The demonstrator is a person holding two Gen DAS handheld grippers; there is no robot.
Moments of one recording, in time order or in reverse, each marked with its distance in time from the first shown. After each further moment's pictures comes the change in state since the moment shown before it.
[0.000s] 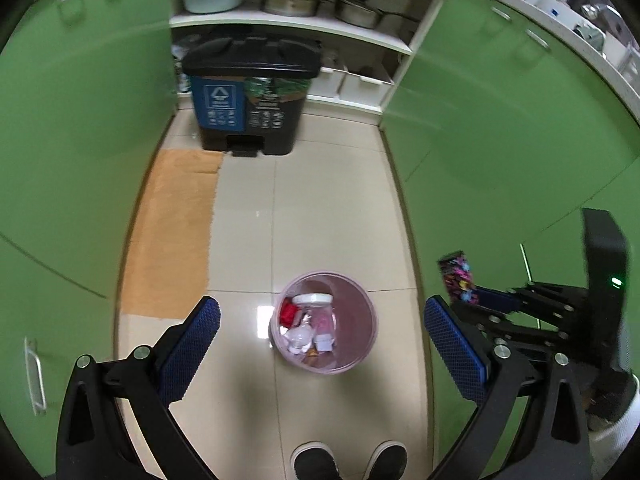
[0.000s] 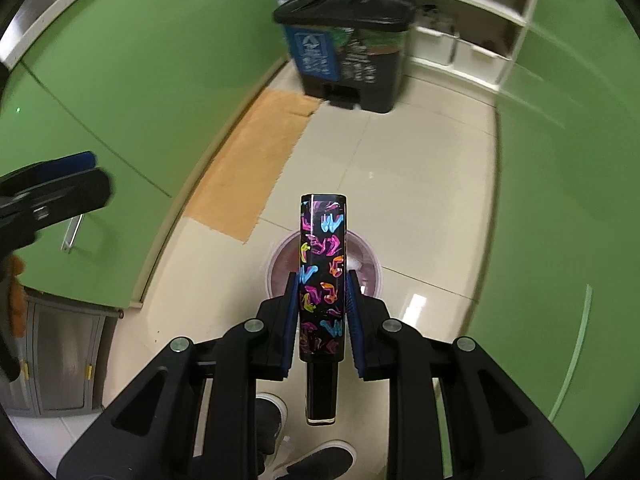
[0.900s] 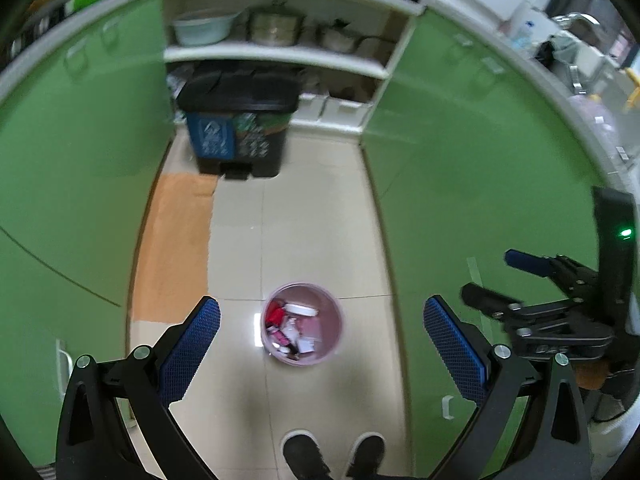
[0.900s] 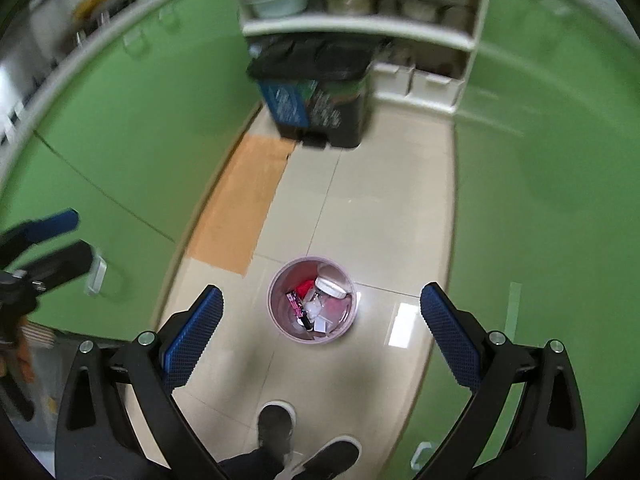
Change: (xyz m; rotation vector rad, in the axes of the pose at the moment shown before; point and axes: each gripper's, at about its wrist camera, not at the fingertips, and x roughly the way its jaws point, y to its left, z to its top) left arm -0.135 -0.073 0.038 0.046 -0.028 -0.030; right arm -0.183 -0.015 0.019 0.137 -0.114 -0.065
